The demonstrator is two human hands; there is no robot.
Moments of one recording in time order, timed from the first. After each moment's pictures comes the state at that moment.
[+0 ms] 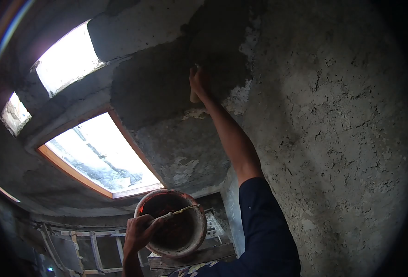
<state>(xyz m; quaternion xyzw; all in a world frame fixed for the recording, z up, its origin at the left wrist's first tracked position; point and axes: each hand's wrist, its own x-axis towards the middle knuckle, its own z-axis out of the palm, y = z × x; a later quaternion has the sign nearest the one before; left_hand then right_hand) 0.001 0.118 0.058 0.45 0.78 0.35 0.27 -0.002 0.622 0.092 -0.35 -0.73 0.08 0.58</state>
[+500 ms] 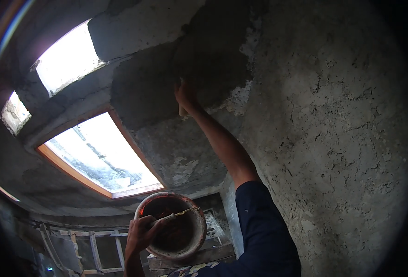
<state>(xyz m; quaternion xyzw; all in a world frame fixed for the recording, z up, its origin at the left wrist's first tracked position) 0.004 0.119 0.049 0.46 0.78 0.34 0.27 -0.040 0.588 0.052 -0.30 -0.77 0.10 0.55</state>
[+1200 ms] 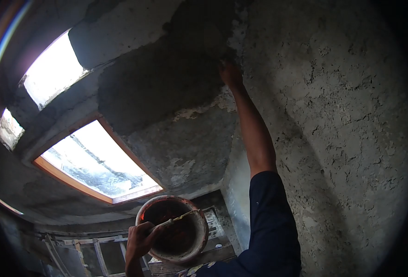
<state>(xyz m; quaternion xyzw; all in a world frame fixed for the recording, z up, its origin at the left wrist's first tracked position) 0.011 0.129 0.052 0.44 0.79 0.31 0.29 0.130 0.718 0.086 -0.43 -0.77 -0.03 0.47</state>
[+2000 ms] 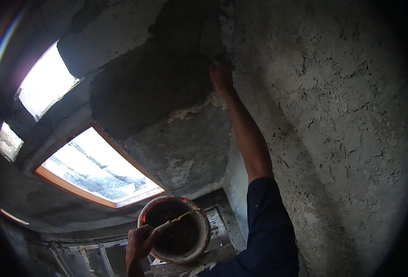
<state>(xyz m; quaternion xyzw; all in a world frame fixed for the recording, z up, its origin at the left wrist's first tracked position) 0.017 0.134 0.049 0.45 0.79 0.30 0.28 0.130 0.697 0.076 -0.38 -0.72 0.02 0.58</state>
